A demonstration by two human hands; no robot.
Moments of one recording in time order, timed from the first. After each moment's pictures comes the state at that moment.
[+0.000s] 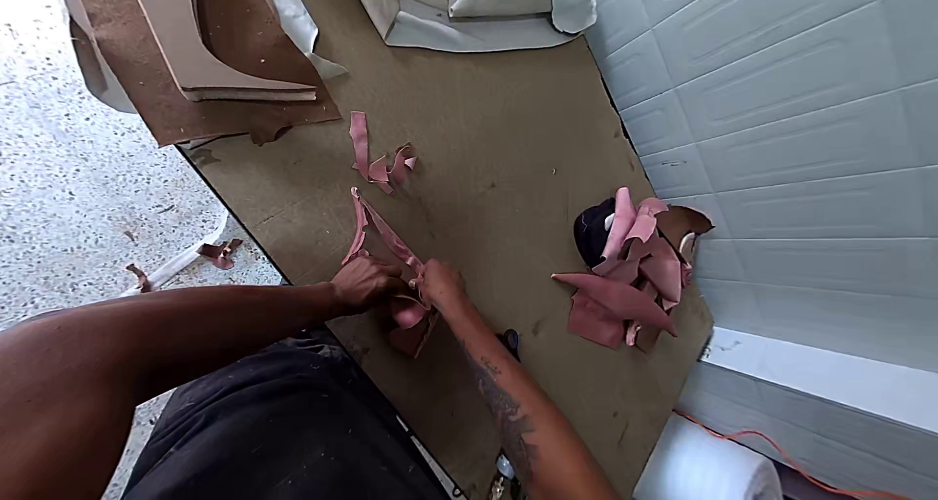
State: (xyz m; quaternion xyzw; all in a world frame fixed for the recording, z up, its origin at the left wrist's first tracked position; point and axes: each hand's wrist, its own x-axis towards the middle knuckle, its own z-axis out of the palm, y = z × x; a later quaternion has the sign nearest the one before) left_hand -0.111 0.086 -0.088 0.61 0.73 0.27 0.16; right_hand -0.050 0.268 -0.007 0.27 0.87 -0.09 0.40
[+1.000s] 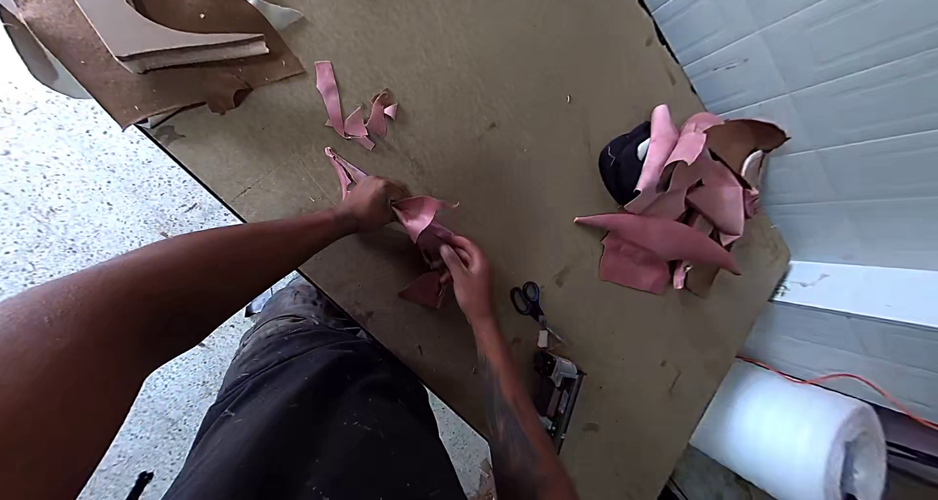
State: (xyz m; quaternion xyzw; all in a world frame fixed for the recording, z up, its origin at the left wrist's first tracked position) left_hand -0.165 0.149 -0.092 0.52 0.74 0.36 0.23; right_hand 0.085 0.289 -0.016 0.37 0.75 -0.54 0.01
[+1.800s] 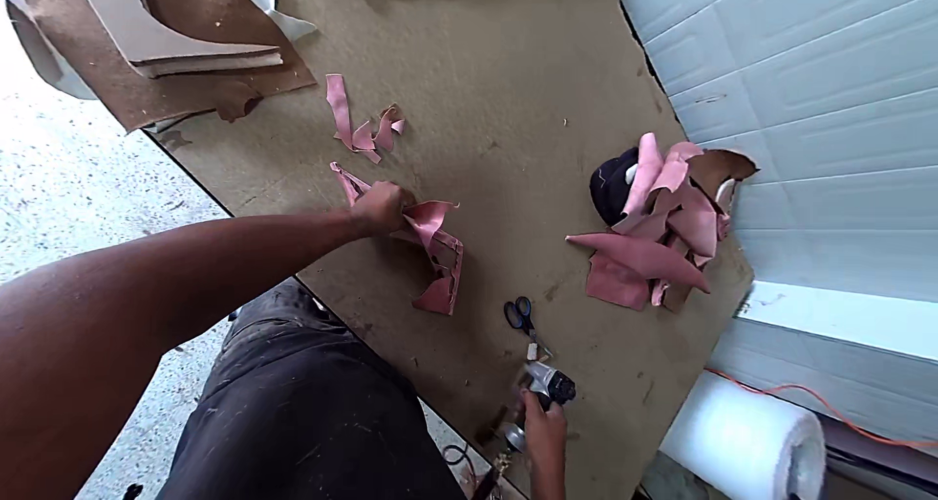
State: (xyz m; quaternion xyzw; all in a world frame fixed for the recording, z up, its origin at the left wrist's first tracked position) left_hand -0.182 0.166 -0.080 0.48 0.78 0.28 0.28; right_hand 0.315 0.298 0.026 0.68 0.67 -0.31 -0.03
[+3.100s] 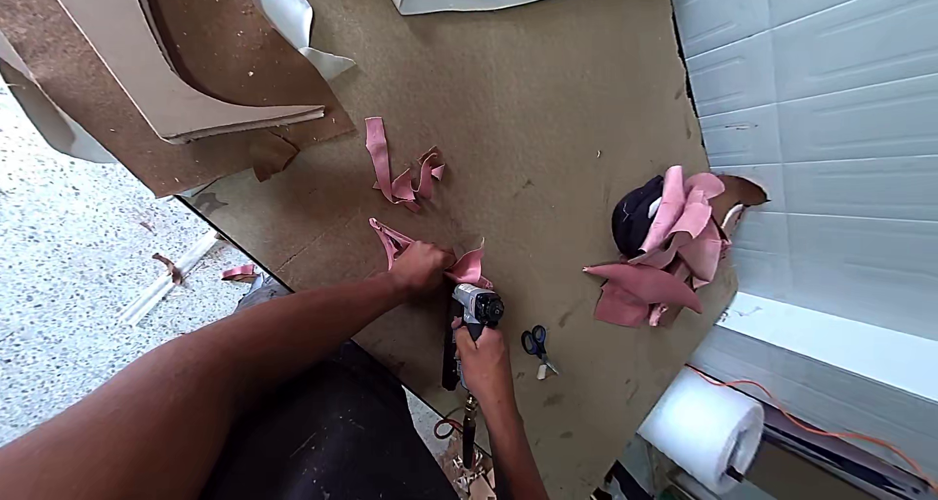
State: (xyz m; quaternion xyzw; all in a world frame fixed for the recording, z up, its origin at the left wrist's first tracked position) left_hand -0.182 0.163 -0.102 0.52 0.71 0.36 0.31; right_hand -0.017 0.216 0.052 0.51 0.78 -0.30 0.19
